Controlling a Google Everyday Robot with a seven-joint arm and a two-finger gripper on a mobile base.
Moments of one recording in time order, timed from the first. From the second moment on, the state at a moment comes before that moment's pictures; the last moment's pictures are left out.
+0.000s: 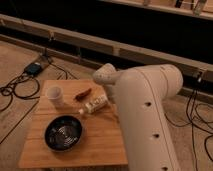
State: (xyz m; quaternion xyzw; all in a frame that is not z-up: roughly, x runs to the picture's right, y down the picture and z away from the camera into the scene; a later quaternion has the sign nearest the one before) arm 0.106 0.134 0.861 -0.35 0.36 0.26 0.82
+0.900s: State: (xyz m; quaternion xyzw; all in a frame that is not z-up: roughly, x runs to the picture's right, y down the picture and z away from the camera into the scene) arm 0.062 0.067 0.815 -0.35 0.24 0.36 0.83
